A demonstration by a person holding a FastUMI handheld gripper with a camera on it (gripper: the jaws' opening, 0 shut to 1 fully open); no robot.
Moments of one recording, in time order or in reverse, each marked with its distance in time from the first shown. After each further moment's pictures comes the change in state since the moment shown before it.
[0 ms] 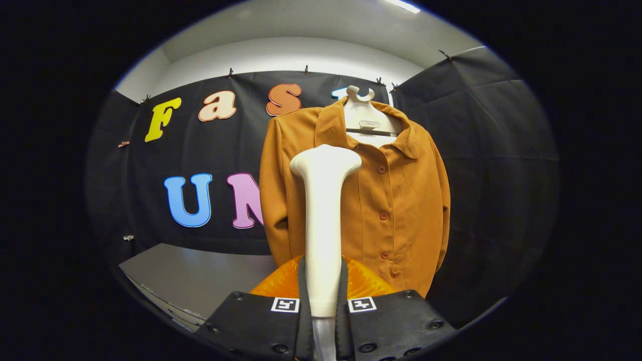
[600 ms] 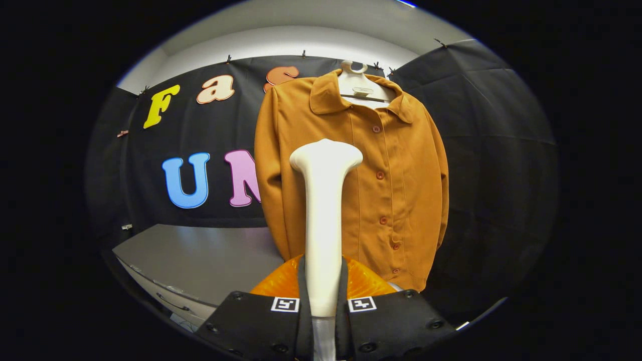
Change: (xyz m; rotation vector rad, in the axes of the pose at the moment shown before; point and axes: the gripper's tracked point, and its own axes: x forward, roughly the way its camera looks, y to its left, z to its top) arm -0.014 -0.008 -0.074 0.007 0.114 -0.015
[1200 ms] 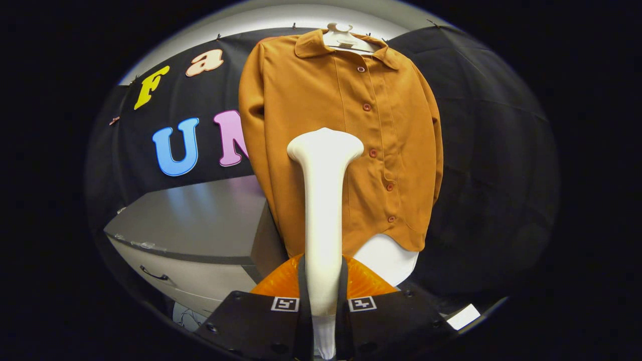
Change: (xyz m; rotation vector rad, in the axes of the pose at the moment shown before) arm -0.015 -0.023 -0.105 0.016 0.228 -0.045
